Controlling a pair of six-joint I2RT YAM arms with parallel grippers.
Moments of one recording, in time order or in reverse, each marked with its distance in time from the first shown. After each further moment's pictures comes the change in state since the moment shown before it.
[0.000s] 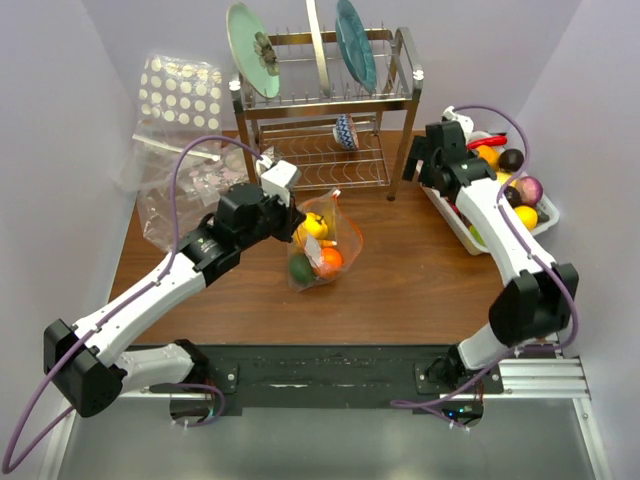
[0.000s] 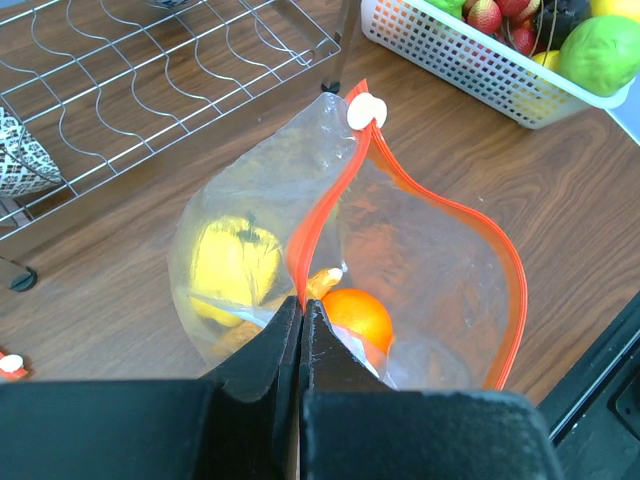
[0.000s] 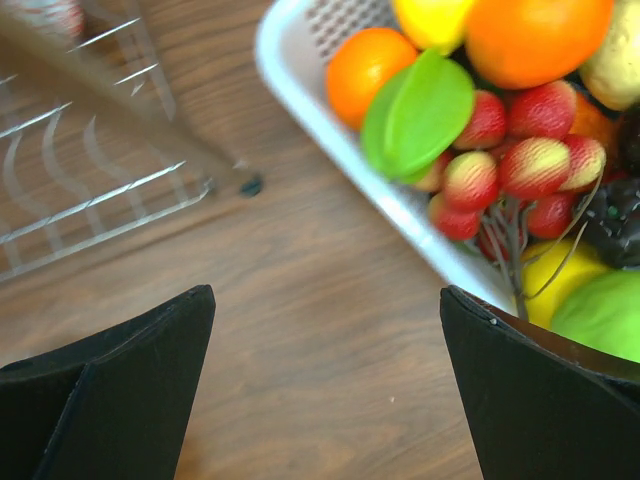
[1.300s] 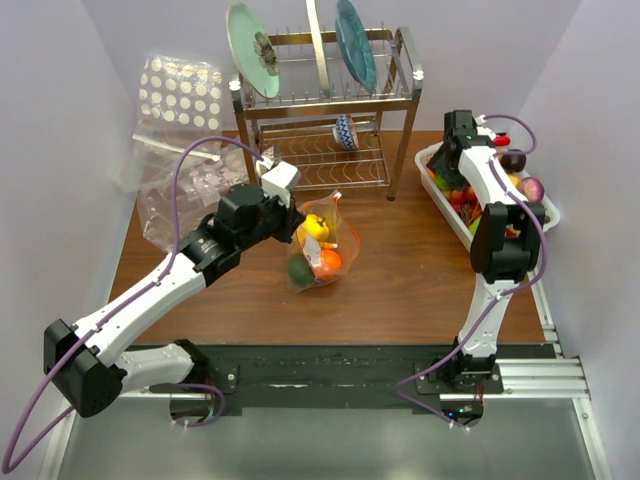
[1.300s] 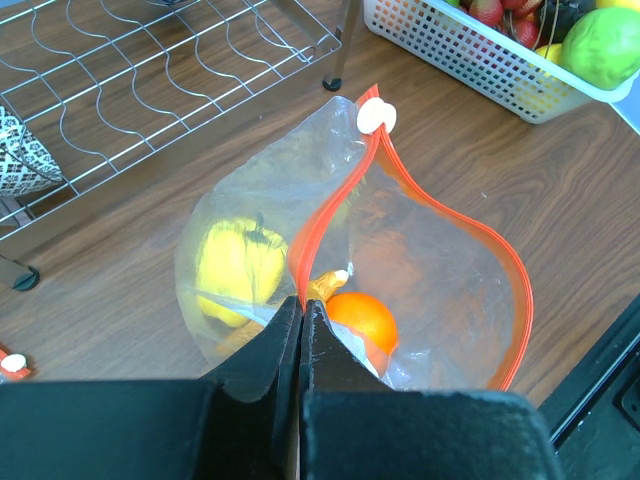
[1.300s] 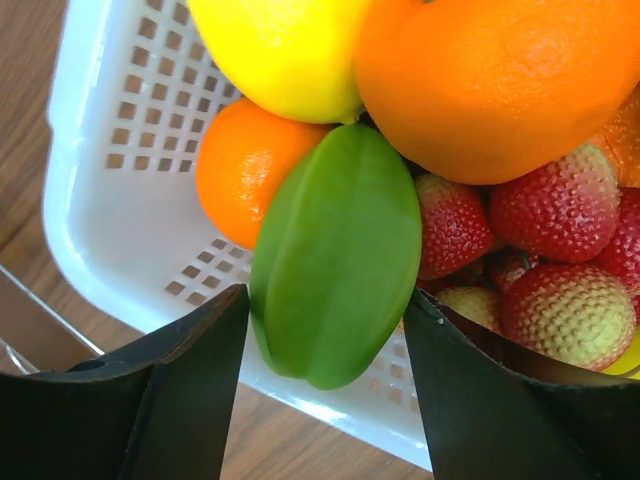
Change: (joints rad) left arm 0.001 0.000 -0.006 0.001 0.001 0.013; right arm -0.240 0.492 0.315 -0.072 -0.045 0.302
